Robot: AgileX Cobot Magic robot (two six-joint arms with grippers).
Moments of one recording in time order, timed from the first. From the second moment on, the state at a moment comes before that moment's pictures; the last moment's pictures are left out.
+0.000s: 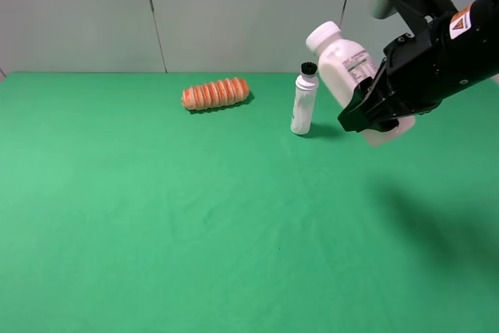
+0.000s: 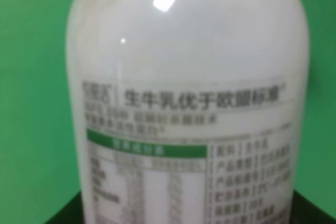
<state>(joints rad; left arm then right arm) -0.01 0.01 -0.49 0.07 1.06 -0.14 0.51 1.27 -0.90 0.06 0.67 -0.23</state>
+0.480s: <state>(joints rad) 0.12 0.01 -0.49 0.07 1.06 -0.14 0.33 1.46 -0.90 0.02 0.71 -0.13</state>
